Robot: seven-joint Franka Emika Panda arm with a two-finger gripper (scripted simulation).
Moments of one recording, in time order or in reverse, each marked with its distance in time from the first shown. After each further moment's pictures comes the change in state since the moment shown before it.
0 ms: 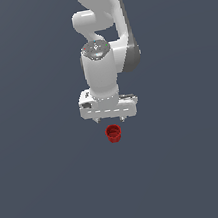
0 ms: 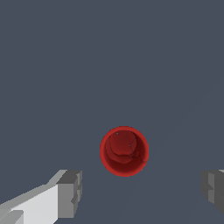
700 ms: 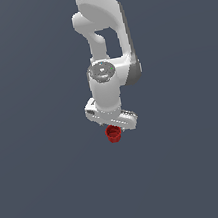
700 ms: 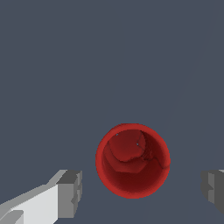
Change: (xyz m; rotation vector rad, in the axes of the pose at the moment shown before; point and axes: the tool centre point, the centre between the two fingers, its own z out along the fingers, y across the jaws) arm -0.008 -0.002 0.057 -0.020 -0.045 0.301
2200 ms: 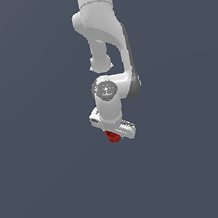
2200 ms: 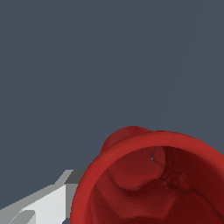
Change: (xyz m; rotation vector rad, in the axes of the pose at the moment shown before) arm -0.003 0.001 0.067 -0.010 -0.011 0.095
